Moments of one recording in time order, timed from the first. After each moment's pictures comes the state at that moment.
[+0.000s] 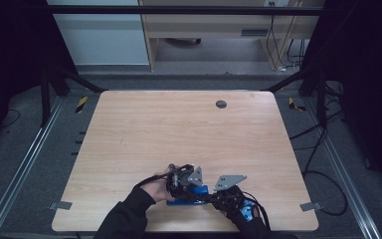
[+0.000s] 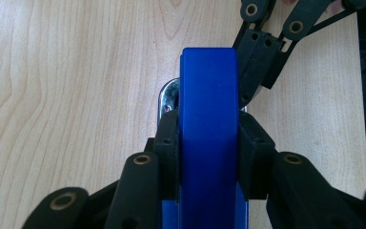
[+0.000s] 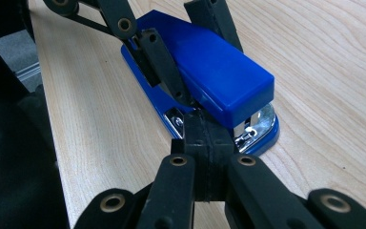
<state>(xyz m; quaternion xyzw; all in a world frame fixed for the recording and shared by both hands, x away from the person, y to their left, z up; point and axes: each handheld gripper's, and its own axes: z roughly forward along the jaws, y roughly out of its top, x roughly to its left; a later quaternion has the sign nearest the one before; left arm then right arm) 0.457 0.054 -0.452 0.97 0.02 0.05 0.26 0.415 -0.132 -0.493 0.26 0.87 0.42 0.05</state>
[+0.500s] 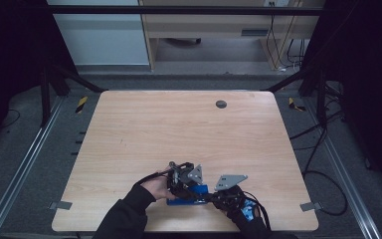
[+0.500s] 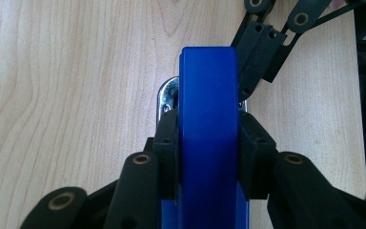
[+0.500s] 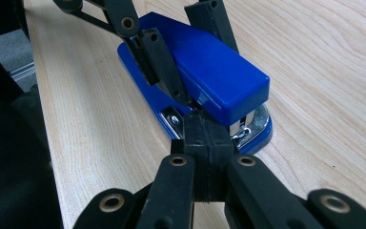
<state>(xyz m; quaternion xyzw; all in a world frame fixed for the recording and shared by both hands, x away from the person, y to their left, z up) 0.466 0.053 -0.454 0.97 0.03 0.02 0.26 0.416 -0.134 -0.493 0.26 0.87 0.42 0.05</state>
